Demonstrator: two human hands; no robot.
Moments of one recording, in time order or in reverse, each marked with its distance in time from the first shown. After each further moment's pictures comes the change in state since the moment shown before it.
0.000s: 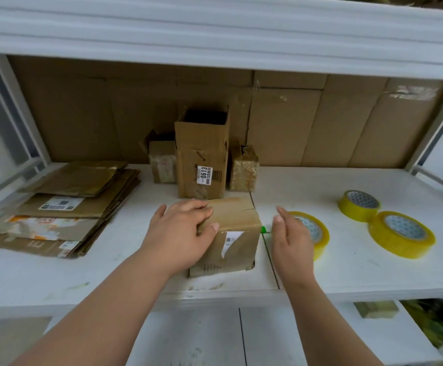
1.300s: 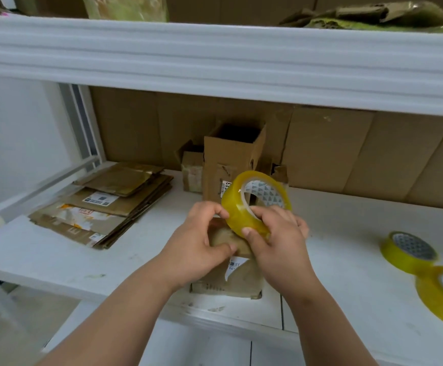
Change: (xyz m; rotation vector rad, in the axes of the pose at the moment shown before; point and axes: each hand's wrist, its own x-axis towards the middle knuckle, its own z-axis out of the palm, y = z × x) left_hand -0.004 0.034 -0.007 -0.617 0.151 -0.074; right_hand 0.035 -0.065 -0.013 -0.033 -0.290 -0.538
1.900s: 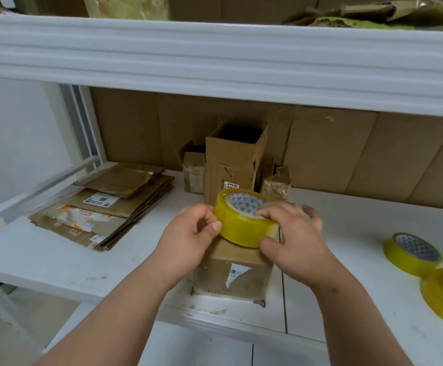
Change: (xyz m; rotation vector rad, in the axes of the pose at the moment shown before) left_hand 0.006 -0.007 -0.008 0.004 0.161 -0.093; right_hand 0.017 0.008 -0.027 -0.055 -0.294 0.009
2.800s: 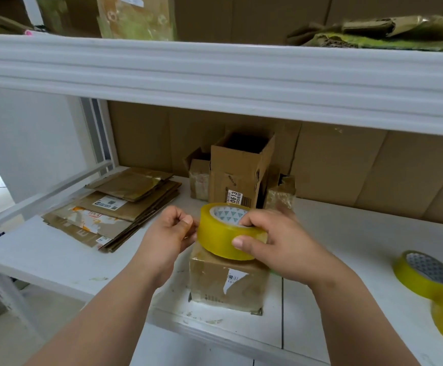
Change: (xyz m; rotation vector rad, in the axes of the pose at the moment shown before) left_hand 0.009 -0.009 -0.007 -0.532 0.213 -0.338; right_hand 0.020 -0.007 -0.013 0.065 -0.226 -0.153
